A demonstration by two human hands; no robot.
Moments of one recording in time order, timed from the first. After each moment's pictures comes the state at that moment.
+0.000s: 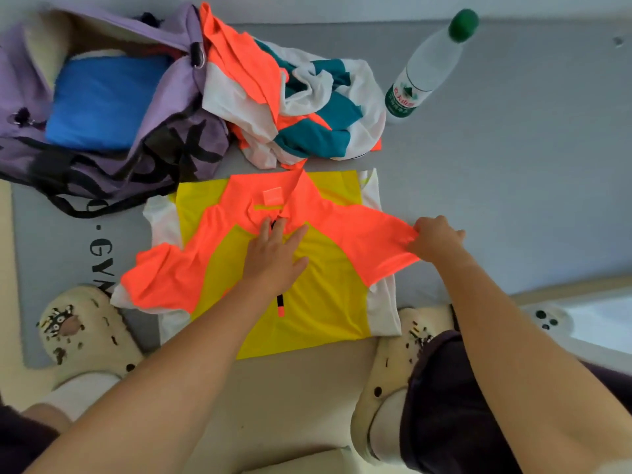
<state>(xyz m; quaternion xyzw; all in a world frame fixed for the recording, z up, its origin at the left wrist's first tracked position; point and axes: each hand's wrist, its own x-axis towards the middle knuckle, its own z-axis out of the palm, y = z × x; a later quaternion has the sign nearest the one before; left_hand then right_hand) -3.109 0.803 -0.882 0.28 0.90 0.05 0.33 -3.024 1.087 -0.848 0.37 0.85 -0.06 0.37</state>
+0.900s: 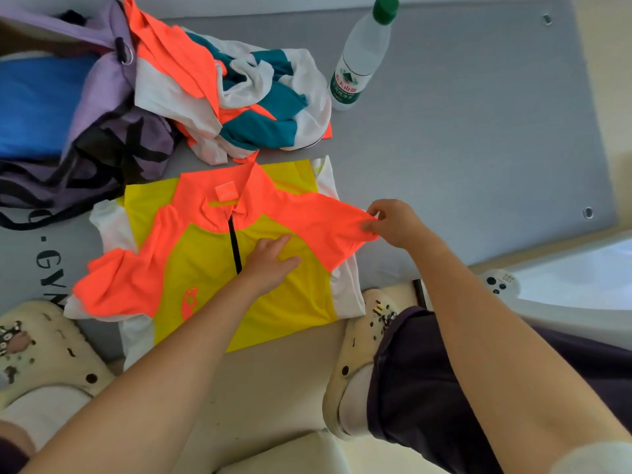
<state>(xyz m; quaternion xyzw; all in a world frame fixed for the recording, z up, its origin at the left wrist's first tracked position) -3.072 0.842 -0.877 0.09 0.80 0.30 0.51 -3.006 1.096 -0.822 0.34 0.85 -0.32 0.24</state>
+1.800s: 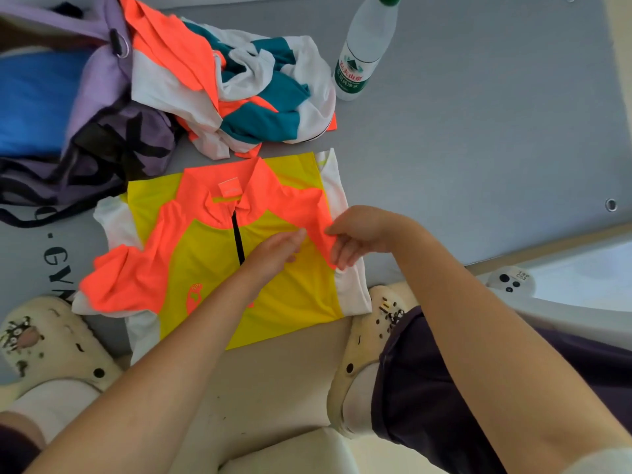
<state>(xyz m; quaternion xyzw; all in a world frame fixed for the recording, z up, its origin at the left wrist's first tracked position) -3.073 0.846 -0.855 -0.05 0.69 0.48 0.54 -3.042 1.044 -0.805 0.35 0.59 -0.55 0.48</state>
